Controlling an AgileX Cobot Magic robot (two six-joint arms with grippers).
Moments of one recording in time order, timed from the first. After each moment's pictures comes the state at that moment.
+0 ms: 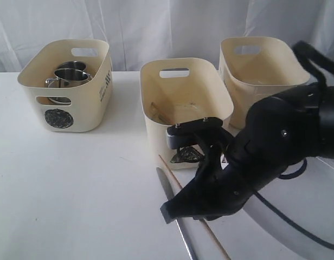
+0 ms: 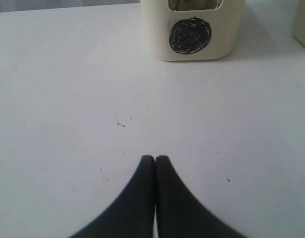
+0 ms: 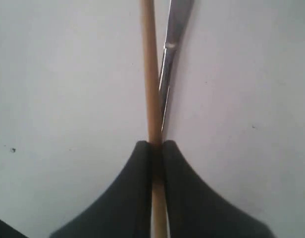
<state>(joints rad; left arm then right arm) 0.09 0.00 0.02 -0.40 0.42 0.45 0.59 1.48 -0.87 0.18 0.68 0.09</state>
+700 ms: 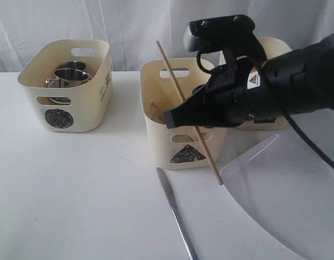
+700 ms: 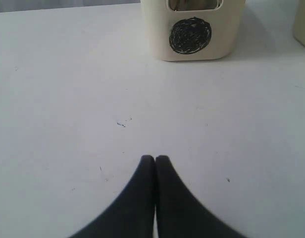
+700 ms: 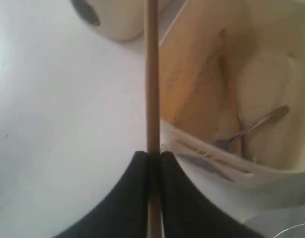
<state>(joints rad) 0.09 0.00 0.02 -0.40 0.42 0.45 0.50 1.32 -0.96 0.11 0.41 0.01</state>
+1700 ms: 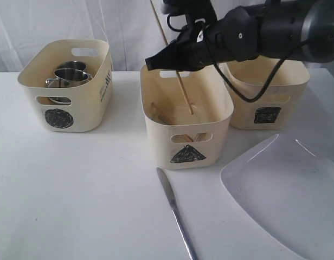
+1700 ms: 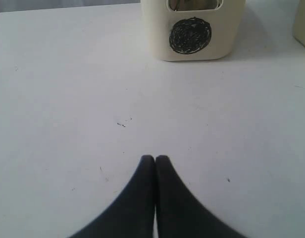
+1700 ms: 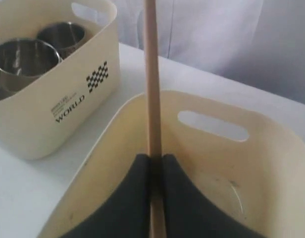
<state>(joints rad) 0.09 0.00 0.02 -0.40 0.42 0.45 0.37 1.82 -1.40 0.06 0.21 -0.07</state>
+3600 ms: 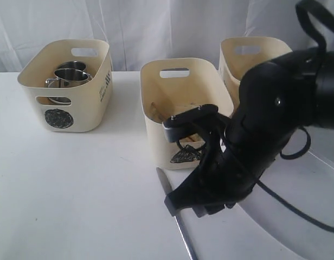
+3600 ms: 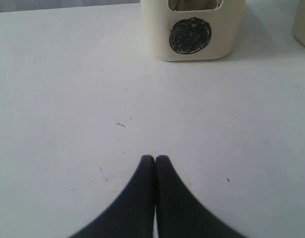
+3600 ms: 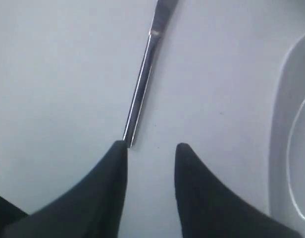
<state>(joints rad) 0.09 0.00 0.02 -0.40 0.42 0.45 0.58 1.50 -0.99 0.12 0.89 0.10</state>
